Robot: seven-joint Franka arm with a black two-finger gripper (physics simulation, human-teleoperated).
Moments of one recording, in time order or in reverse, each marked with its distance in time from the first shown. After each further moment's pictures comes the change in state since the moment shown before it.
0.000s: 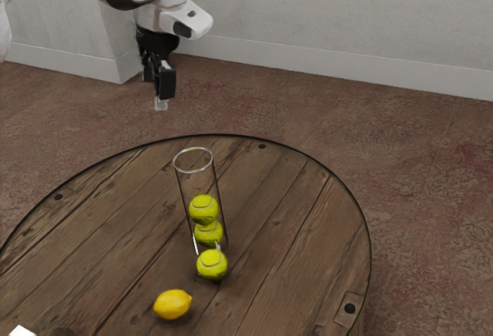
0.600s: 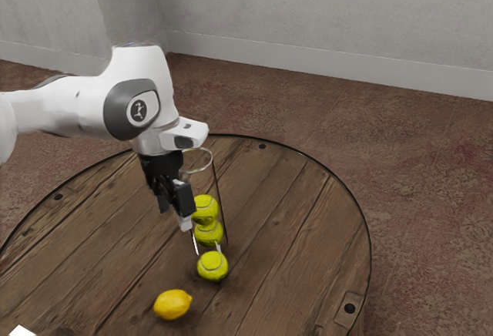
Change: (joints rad) arm 0.946 -0.442 -0.867 -0.775 -0.732 0.417 0.043
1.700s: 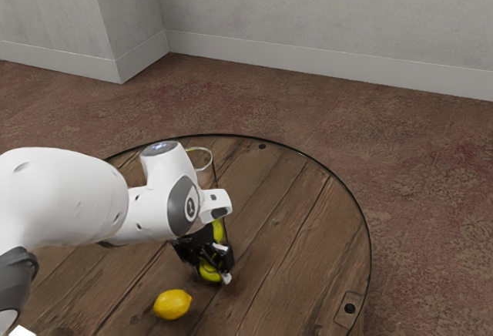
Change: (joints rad) arm 0.720 -0.166 -0.876 -0.139 -0.522 0.493 -0.094
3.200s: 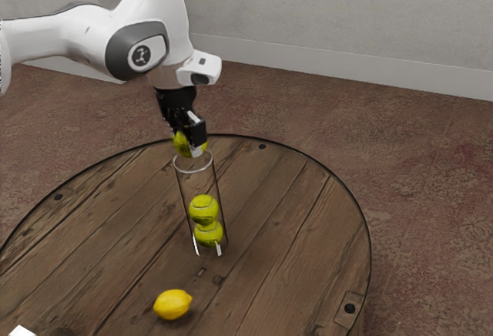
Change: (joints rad) arm -0.524 0.526 0.627 0.510 1.044 -0.453 -0.186
